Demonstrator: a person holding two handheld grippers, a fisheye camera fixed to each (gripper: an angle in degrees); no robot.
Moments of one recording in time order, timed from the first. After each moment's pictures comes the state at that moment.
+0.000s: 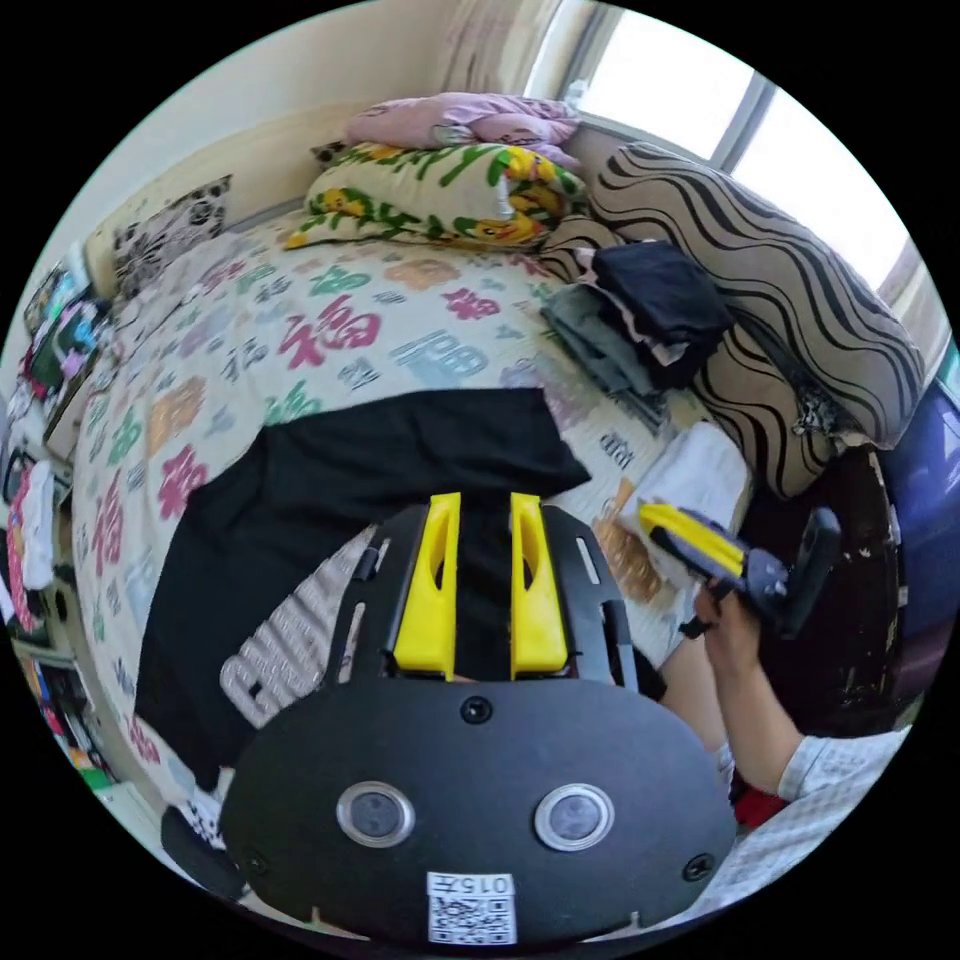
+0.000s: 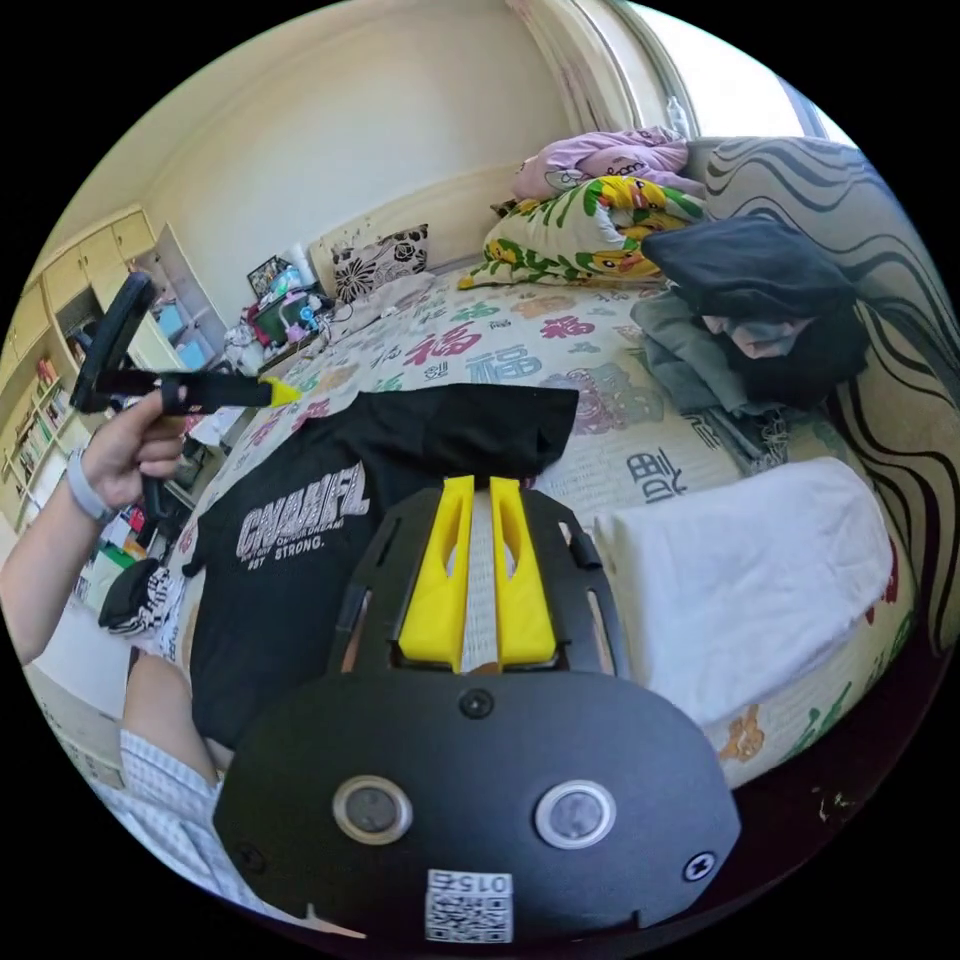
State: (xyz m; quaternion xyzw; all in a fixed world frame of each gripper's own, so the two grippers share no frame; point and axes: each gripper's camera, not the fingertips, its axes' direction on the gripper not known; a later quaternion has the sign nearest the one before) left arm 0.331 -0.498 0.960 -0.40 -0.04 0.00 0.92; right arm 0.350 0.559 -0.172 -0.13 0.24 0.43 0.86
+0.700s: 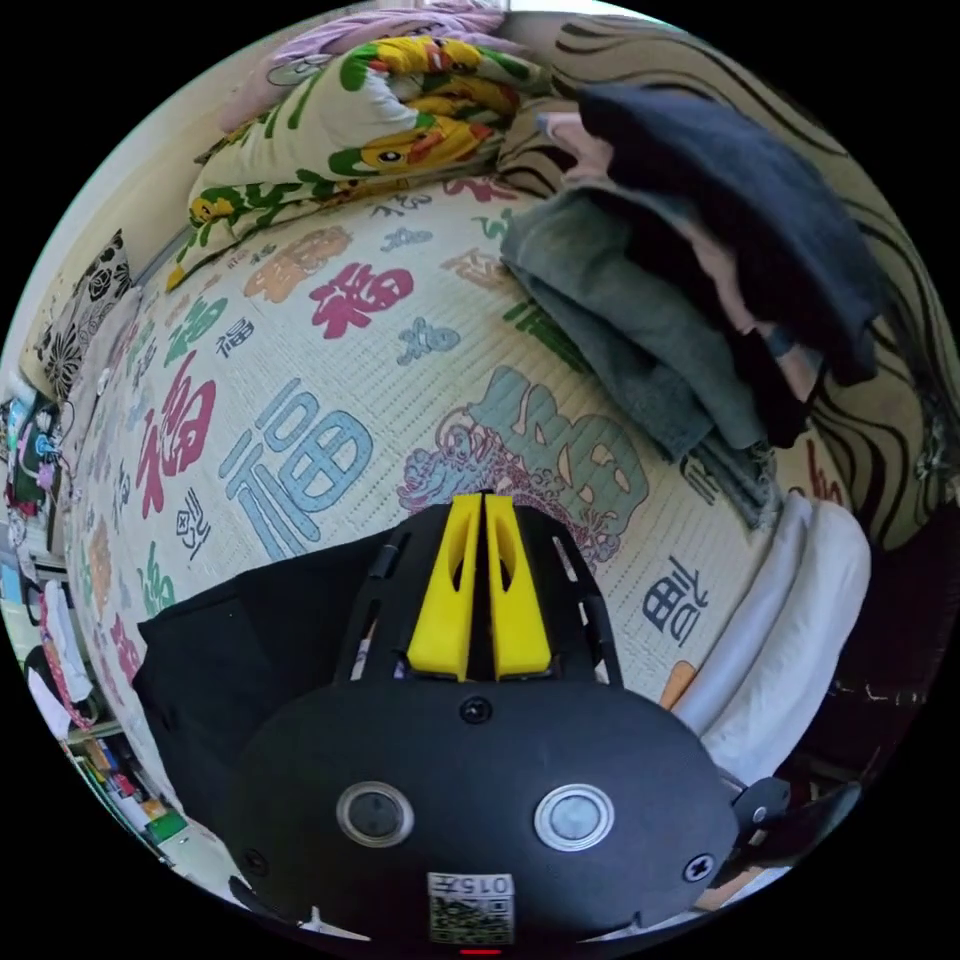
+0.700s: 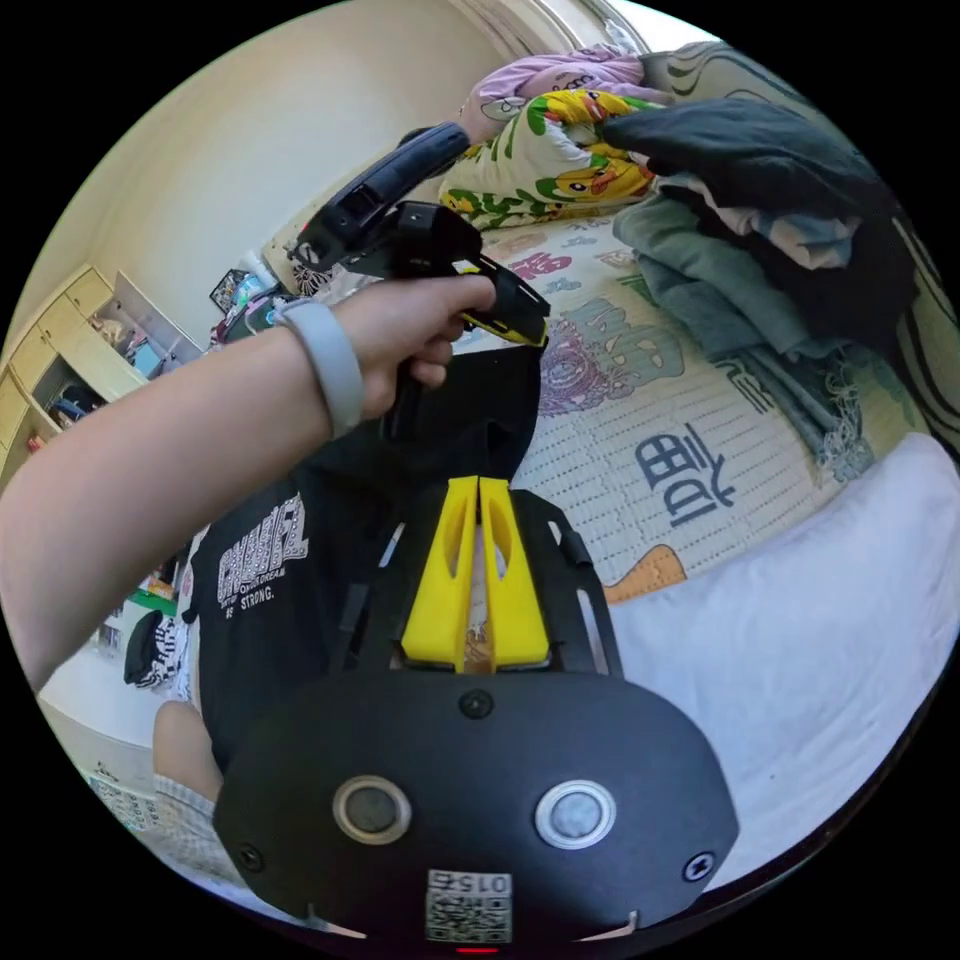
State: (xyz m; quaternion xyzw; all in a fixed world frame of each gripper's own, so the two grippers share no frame) left arm 0.373 -0.449 1.227 -0.44 -0.05 0.04 0.90; right arm 0.438 0.614 -0.143 -0.15 0.20 0.50 0.83
